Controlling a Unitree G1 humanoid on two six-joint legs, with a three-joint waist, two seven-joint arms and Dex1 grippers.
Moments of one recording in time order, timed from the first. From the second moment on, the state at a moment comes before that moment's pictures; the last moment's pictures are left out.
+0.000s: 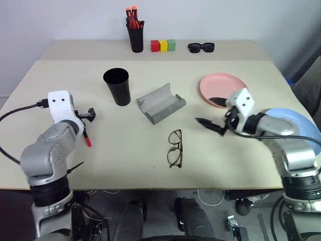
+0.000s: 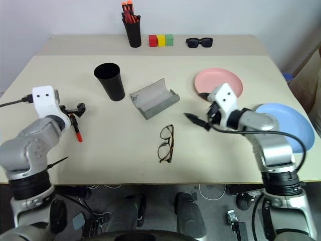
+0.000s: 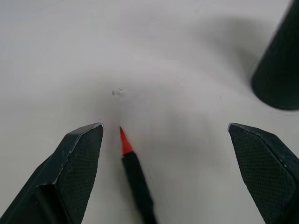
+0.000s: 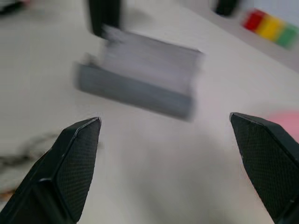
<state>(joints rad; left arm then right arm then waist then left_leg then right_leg) -0.48 0.33 0.42 -0.32 -0.32 1.25 0.15 -0.38 -0.63 -0.01 -0.24 0.32 0.50 0.80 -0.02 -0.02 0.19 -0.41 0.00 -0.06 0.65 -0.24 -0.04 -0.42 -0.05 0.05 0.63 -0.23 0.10</state>
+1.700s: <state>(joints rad) -0.90 0.18 0.19 0.51 -0.02 -0.07 0.10 -0.49 -0.12 0.15 -0.07 0.13 0.28 0.37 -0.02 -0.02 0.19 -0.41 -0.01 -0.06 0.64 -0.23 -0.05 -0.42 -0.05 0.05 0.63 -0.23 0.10</state>
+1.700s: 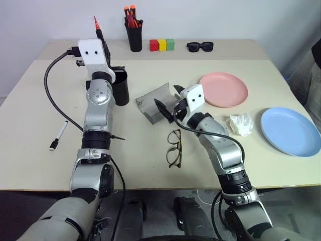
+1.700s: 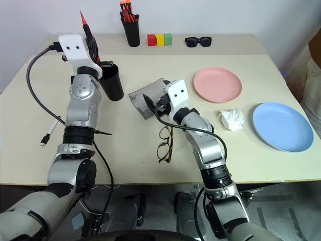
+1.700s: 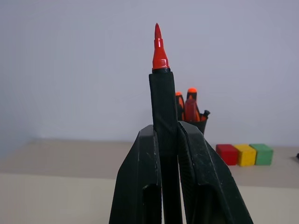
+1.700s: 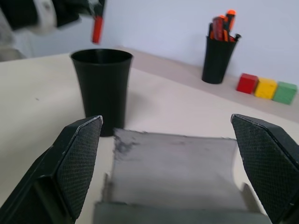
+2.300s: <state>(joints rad) -0.88 0.15 0.20 0.59 -0.05 -0.17 0.13 -0.49 -0.12 0.15 -0.06 0.11 0.28 0.36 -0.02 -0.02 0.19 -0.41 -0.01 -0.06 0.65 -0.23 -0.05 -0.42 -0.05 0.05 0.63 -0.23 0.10</state>
